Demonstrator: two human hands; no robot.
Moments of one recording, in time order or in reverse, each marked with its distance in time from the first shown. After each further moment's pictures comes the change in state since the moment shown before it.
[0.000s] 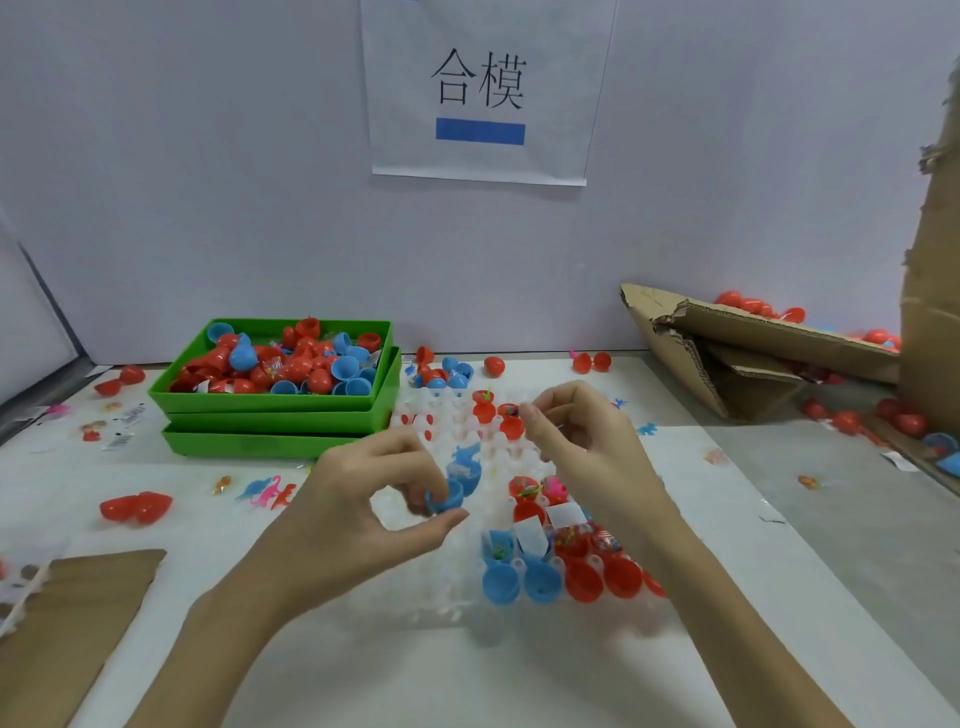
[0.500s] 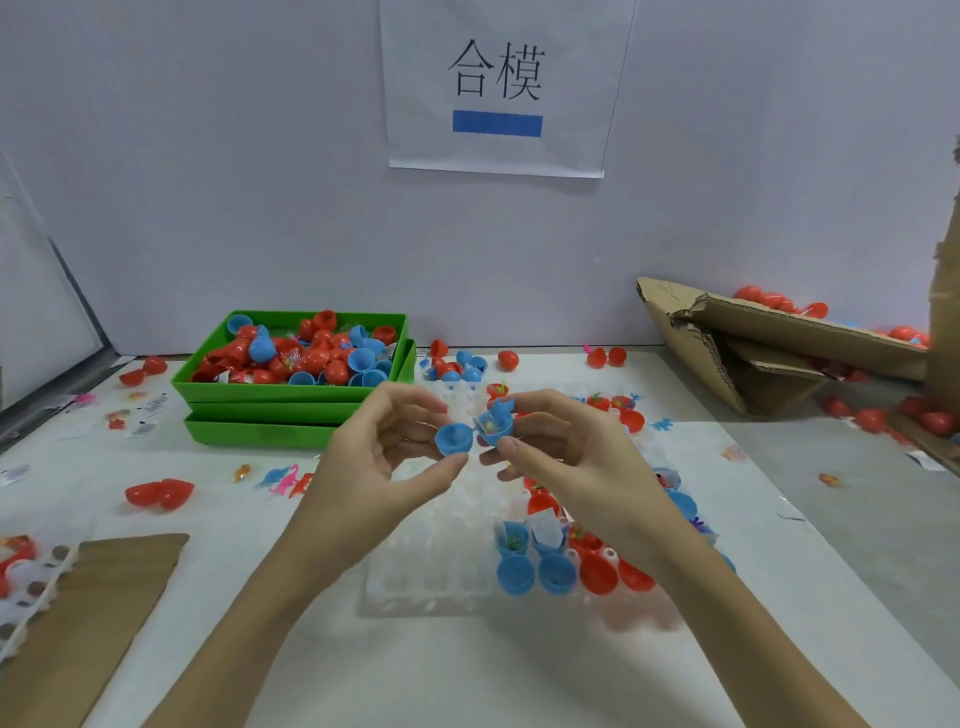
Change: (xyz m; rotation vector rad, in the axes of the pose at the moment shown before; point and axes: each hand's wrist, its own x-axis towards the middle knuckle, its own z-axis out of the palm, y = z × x) left_hand 0.005 -0.006 0.012 -0.475 0.244 -0.327; right_hand -0.008 -0.001 0.009 0.252 -0.283 -0.095
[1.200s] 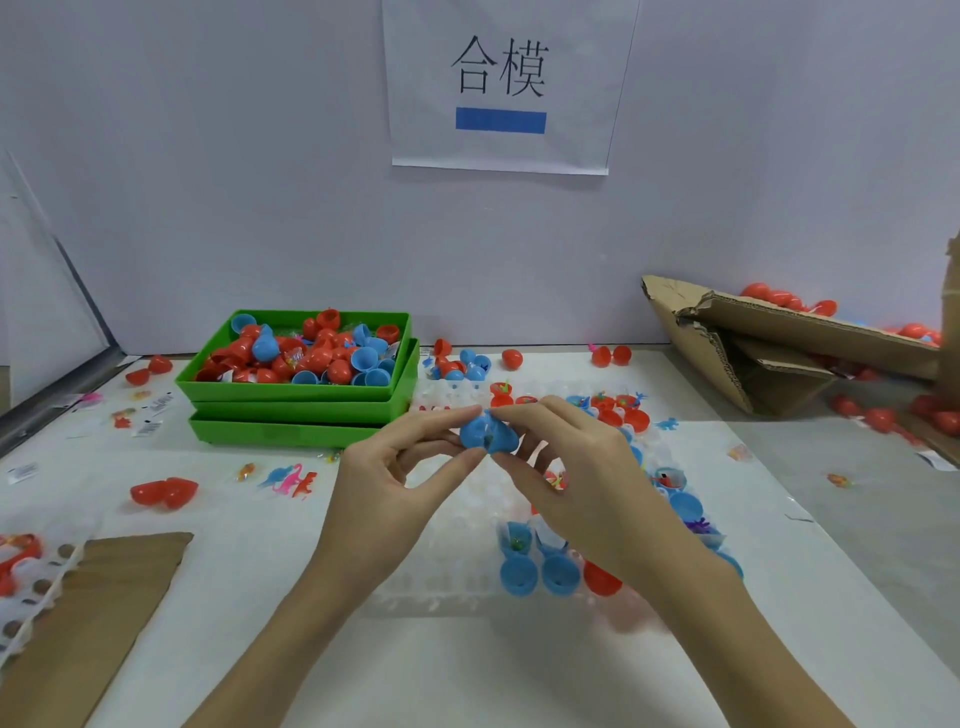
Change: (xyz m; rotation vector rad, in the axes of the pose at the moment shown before) left_hand -0.007 -0.003 0.022 -0.002 0.100 0.031; right_hand -0.004 0.002 0.006 -0.736 0.072 -0.326
